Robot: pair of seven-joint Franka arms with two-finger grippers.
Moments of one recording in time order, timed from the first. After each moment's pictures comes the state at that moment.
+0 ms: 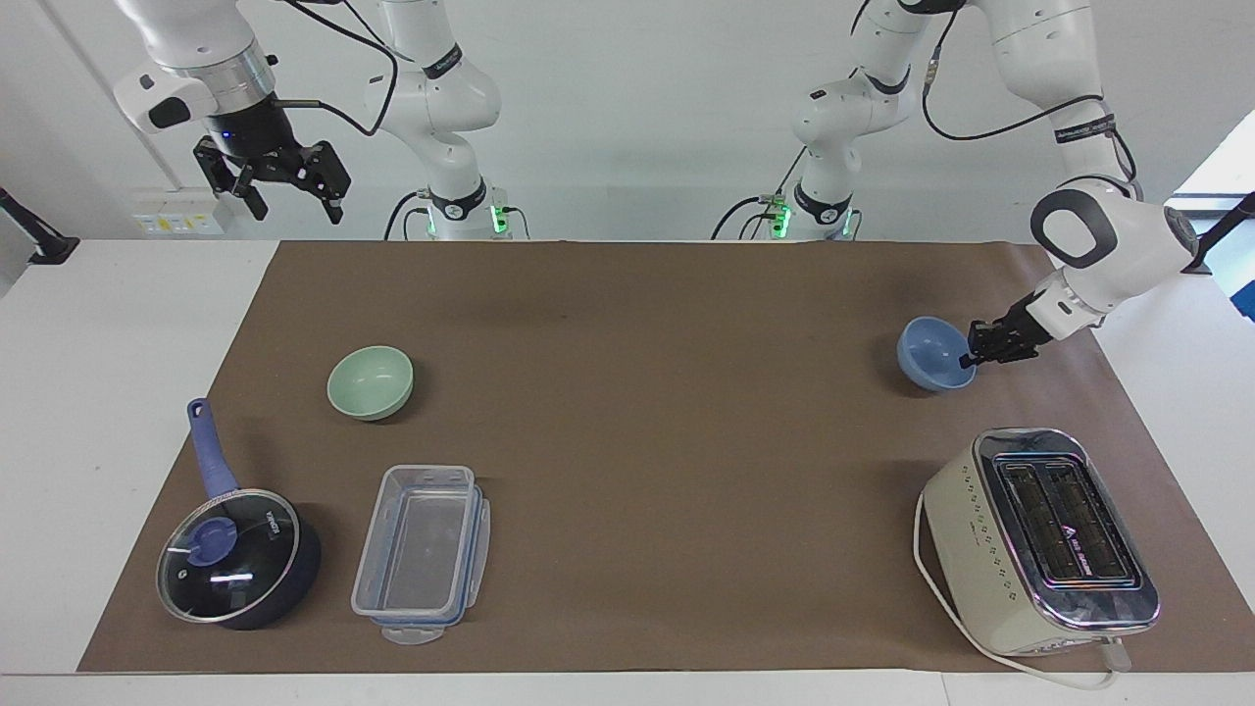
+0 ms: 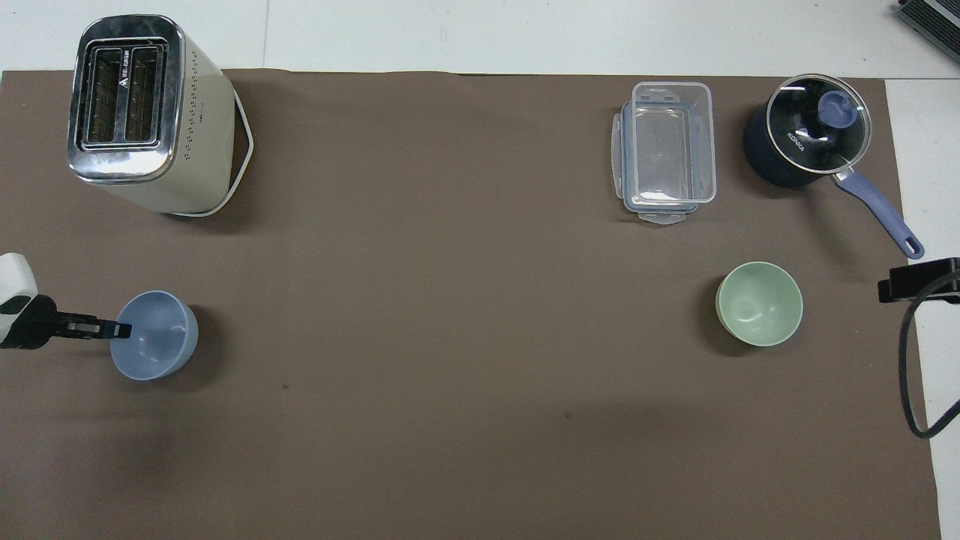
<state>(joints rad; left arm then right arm) 0.30 0.12 0.05 -2.17 -0.34 2.09 0.73 0.04 -0.13 -0.10 -1.63 -0.03 1.48 0.01</state>
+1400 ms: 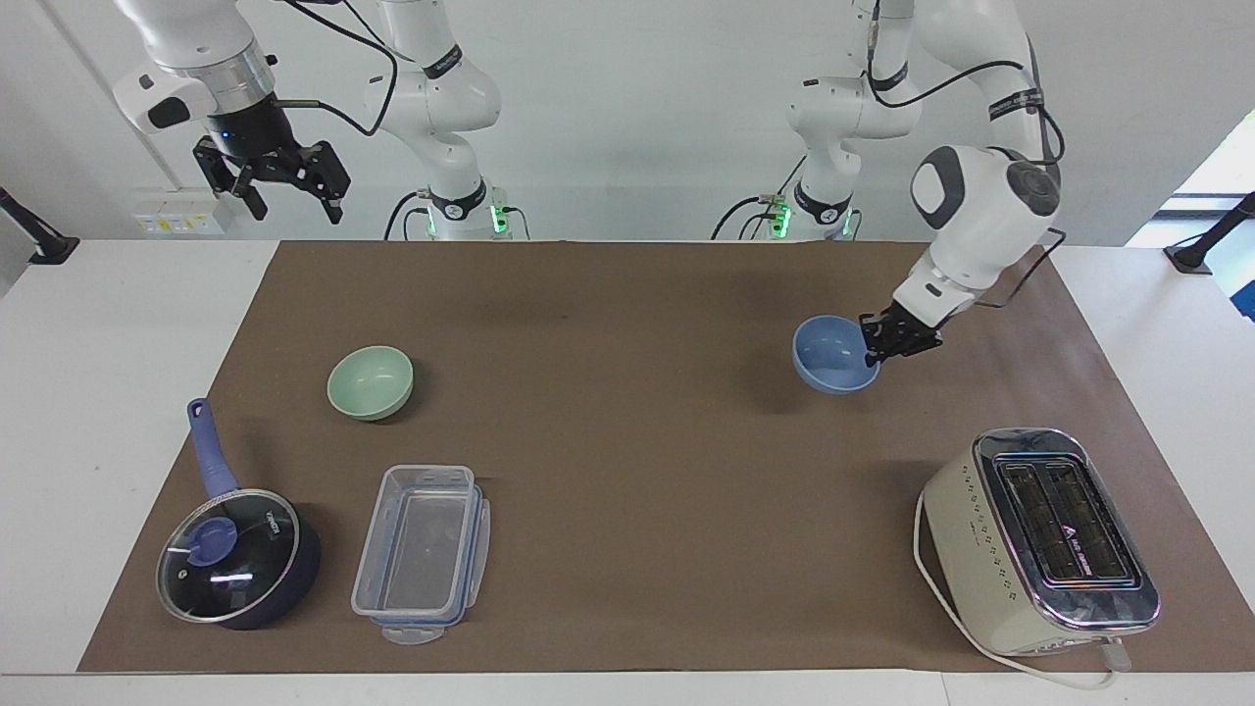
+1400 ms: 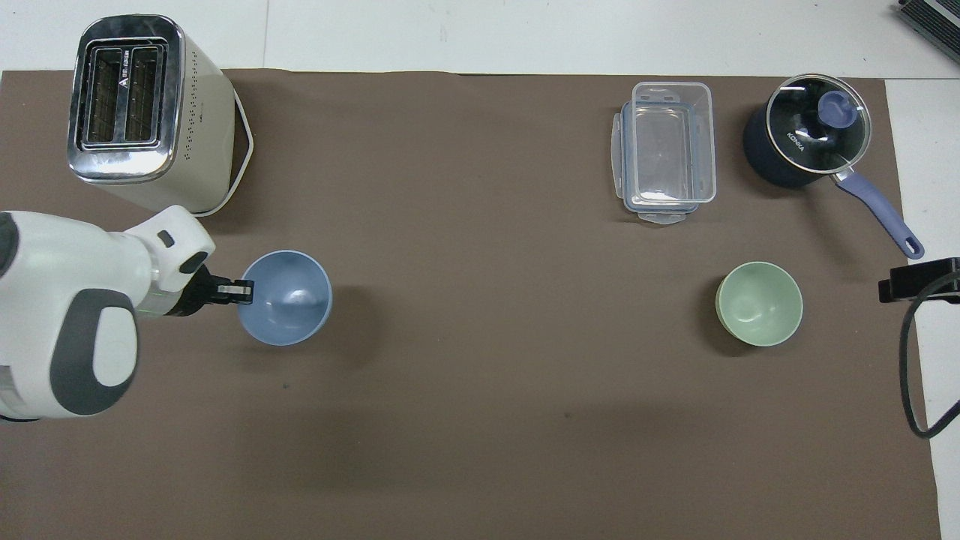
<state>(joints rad) -0.22 -0.03 0.02 -2.19 -0.22 2.19 0.02 0.04 -0.13 -0.10 -1.63 -0.03 1.48 0.01</state>
